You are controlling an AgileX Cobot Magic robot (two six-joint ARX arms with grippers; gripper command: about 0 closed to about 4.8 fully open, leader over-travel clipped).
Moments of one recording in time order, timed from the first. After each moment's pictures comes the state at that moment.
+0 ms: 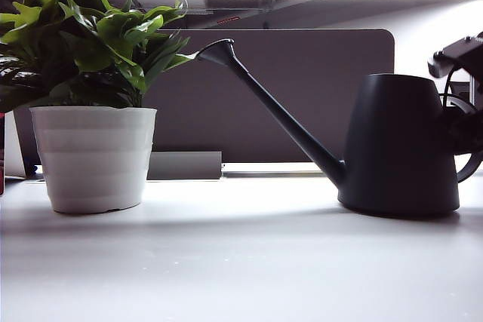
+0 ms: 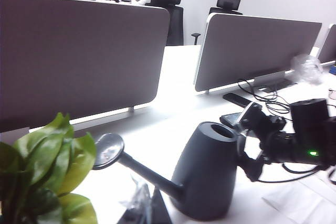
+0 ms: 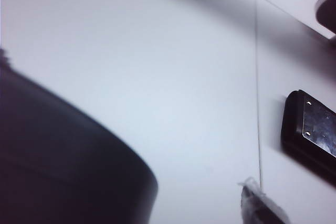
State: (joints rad) left arm -0.68 0.67 0.68 0.06 0.02 -0.11; right arm 0.02 1.50 0.73 0.28 0.09 -0.47
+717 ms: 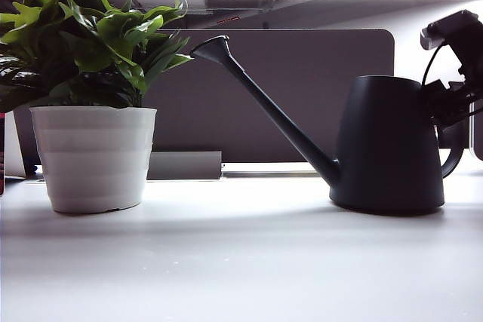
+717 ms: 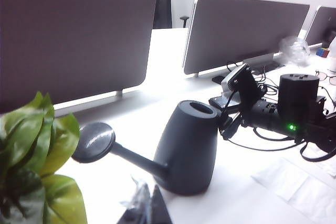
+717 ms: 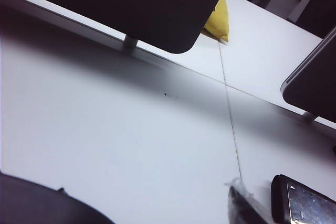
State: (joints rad) left arm -0.68 0.67 0.68 0.00 0.07 -0.11; right arm 0.02 1.59 0.73 0.66 0.02 -0.40
